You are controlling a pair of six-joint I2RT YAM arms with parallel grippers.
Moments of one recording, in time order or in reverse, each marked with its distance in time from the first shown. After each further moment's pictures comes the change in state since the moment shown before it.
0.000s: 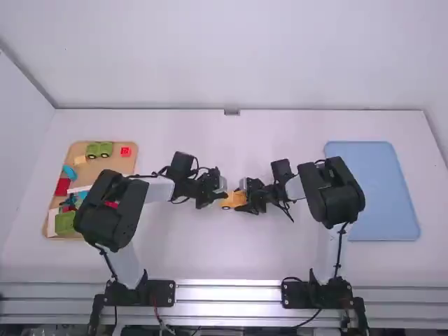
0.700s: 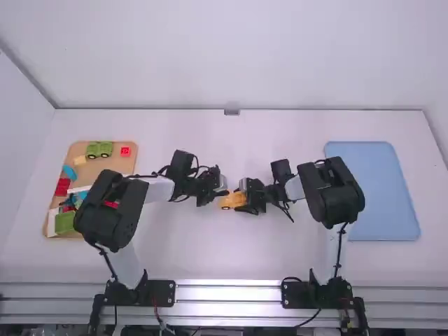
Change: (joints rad) left arm 0.000 0.000 0.000 0.061 0.006 -0.001; right arm 0.000 0.000 0.000 -0.001 0.000 0.000
